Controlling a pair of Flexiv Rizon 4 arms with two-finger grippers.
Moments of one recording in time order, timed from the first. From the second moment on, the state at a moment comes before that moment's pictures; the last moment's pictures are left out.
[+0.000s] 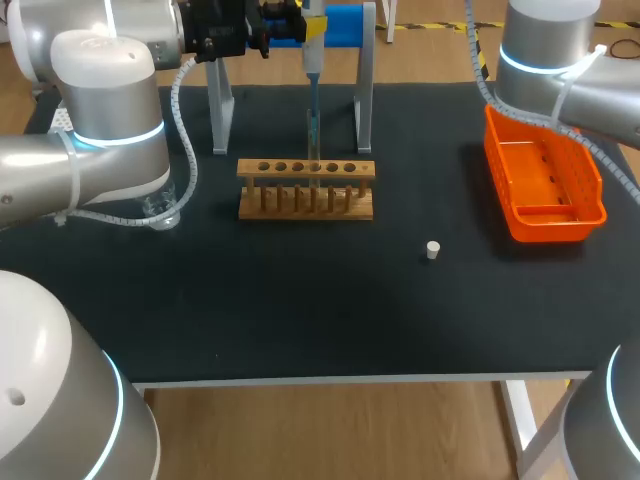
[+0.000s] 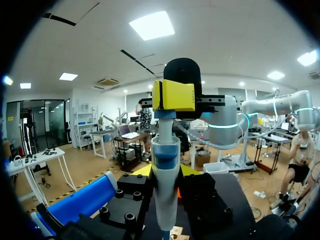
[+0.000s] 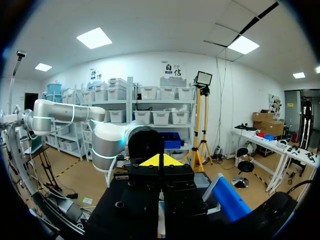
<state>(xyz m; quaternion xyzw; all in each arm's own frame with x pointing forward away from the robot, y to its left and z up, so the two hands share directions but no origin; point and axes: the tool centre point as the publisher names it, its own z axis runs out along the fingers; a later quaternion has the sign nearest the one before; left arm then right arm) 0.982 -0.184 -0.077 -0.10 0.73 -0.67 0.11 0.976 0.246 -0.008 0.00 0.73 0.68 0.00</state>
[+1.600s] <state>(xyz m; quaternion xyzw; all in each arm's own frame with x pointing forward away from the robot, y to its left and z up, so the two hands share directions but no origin) 0.982 -0.184 -0.076 -0.10 0.73 -0.67 0.11 0.981 0.237 0.006 -0.01 0.73 0.68 0.03</state>
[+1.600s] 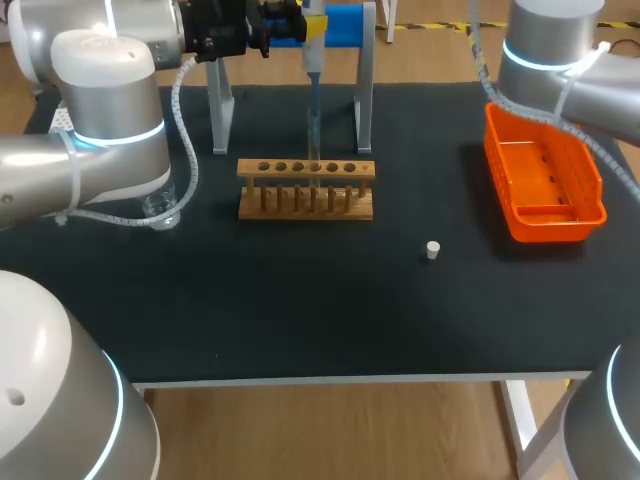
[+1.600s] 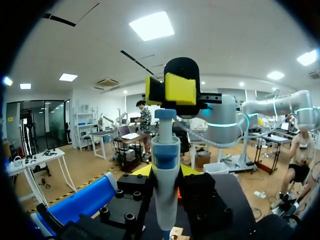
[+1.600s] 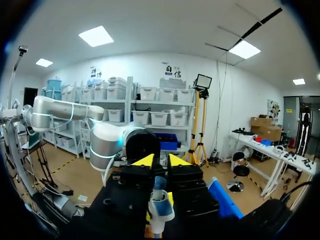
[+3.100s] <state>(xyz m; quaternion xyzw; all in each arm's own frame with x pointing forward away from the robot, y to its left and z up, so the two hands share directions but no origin) 0.982 -0.184 -0.075 -0.10 0.73 -0.67 0.11 0.955 0.162 -0.215 -0.07 0.76 0.64 0.03</state>
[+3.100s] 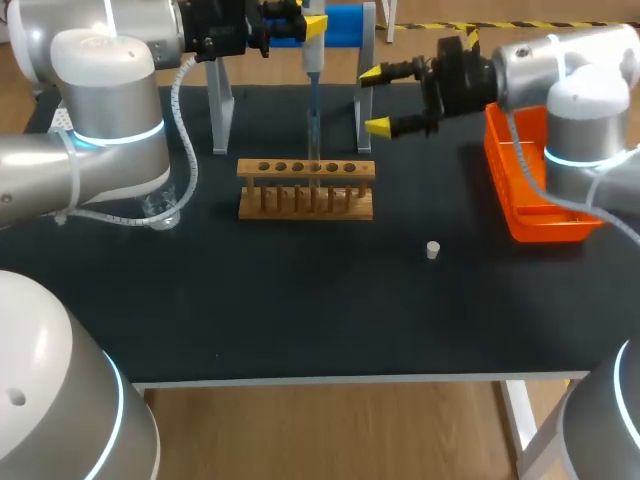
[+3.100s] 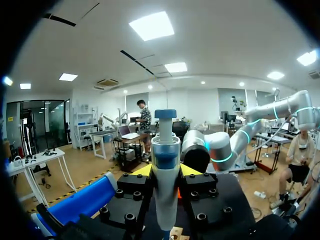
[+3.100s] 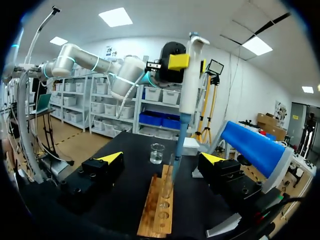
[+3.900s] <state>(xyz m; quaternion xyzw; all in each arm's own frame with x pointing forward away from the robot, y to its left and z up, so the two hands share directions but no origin) 0.982 -0.184 -0.075 -0.10 0.73 -0.67 0.11 0.987 0.219 -0.269 -0.07 0.78 0.62 -0.01</state>
